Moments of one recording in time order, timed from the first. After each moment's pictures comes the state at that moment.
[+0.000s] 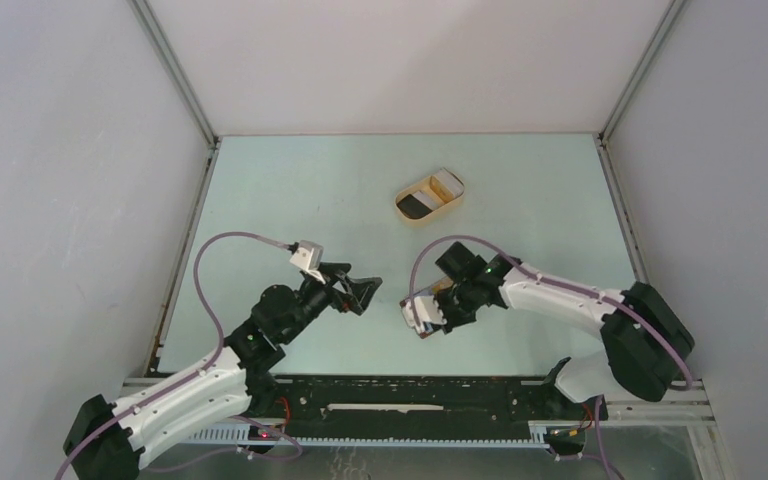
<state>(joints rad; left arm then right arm) -0.79 0.64 0.24 0.36 -0.09 -0.45 0.82 1.43 0.79 -0.60 -0.40 -1.13</state>
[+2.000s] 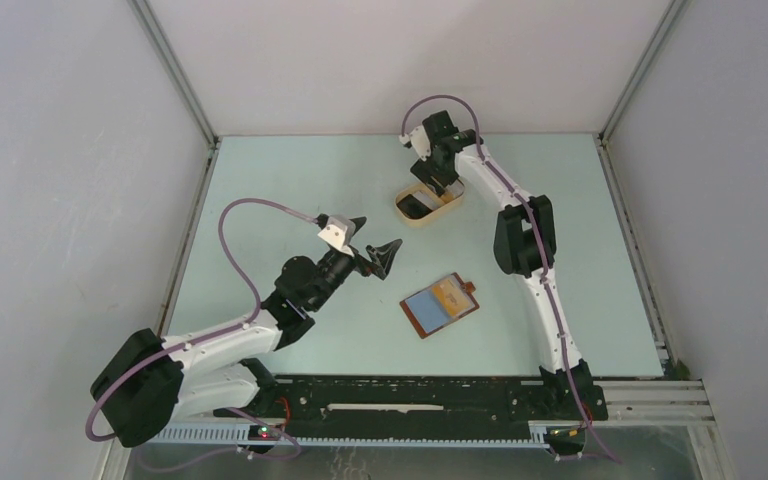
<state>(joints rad) -0.78 1.09 0.41 0.83 -0.10 -0.09 0.41 2.52 2.38 -0.89 0.13 -0.48</state>
